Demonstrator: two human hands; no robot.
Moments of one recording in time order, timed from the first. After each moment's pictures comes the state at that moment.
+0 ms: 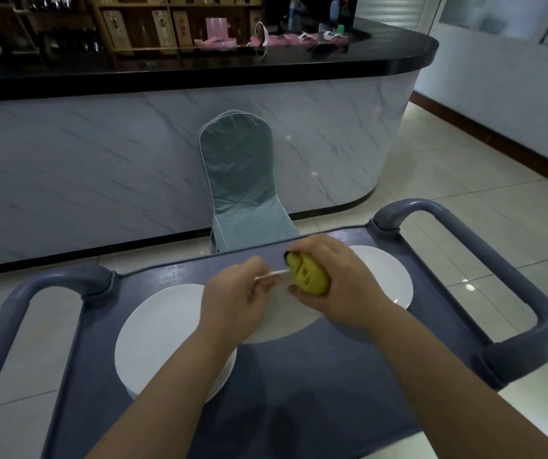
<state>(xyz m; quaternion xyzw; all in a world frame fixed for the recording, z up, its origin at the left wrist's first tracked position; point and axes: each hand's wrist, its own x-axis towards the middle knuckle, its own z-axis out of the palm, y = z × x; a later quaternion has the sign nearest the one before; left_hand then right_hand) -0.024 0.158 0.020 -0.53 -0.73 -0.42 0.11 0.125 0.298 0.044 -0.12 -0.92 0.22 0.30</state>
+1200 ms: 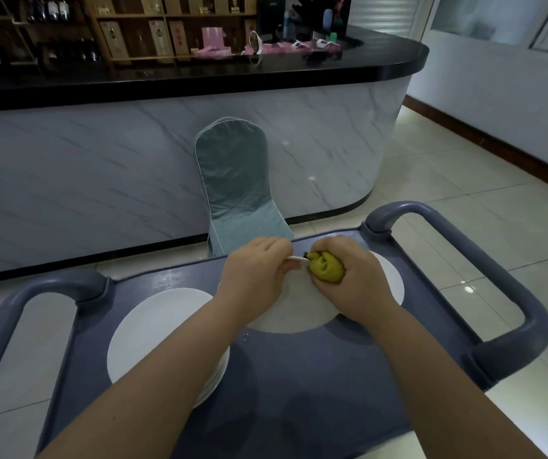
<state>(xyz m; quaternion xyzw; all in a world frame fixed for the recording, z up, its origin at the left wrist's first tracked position) -0.014 0.206 0.043 -0.64 -0.67 -0.33 0.20 0.147 0.306 0.047 -0.22 -0.87 0.23 0.37</state>
